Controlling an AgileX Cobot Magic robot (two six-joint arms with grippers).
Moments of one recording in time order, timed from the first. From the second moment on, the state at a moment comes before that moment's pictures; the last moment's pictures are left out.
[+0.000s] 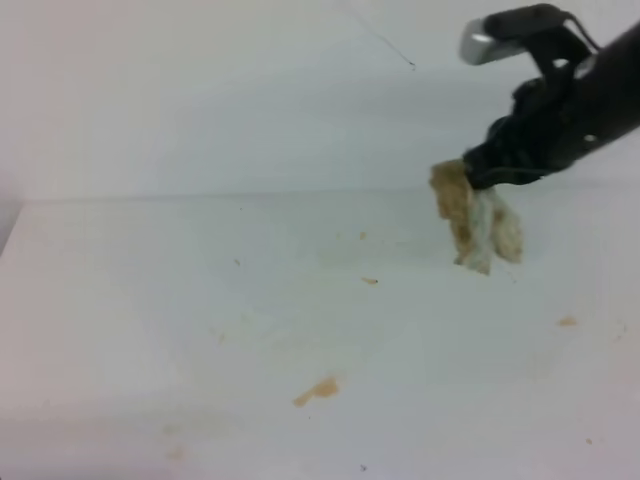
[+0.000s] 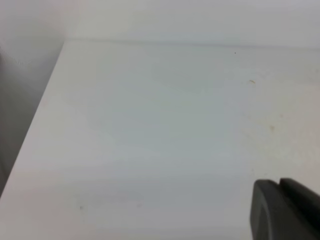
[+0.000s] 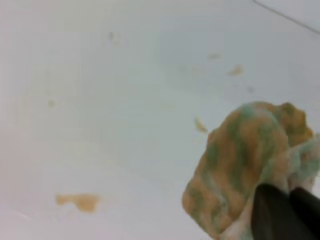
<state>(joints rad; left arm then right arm) -0.06 -0.03 0.04 -0.10 0.30 -0.07 0.34 1.80 -1.58 0.33 0.84 -0.43</state>
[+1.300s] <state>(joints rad) -0.06 -0.03 0.04 -0.10 0.30 -0.07 0.19 1.22 -1.05 0.29 0.70 -0.41</state>
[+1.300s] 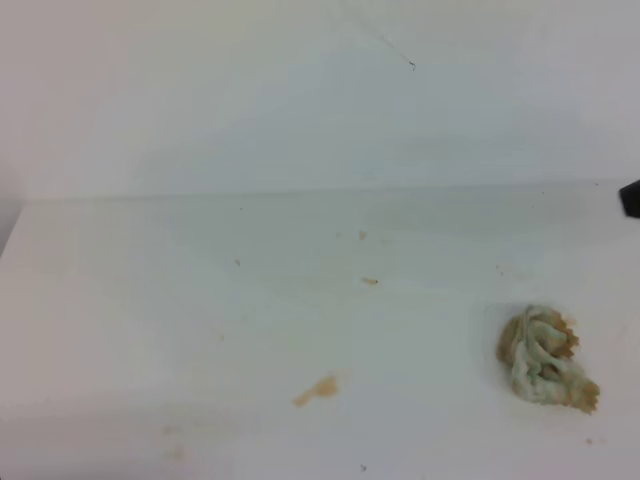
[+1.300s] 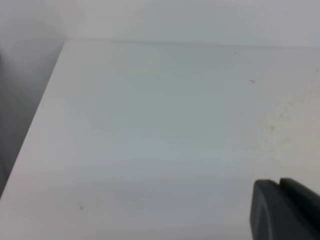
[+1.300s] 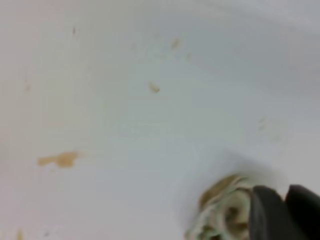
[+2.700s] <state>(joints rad) -0.06 -0.03 0.04 -0.10 0.30 -0.07 0.18 0.24 -0.39 -0.06 0.30 -0.20</state>
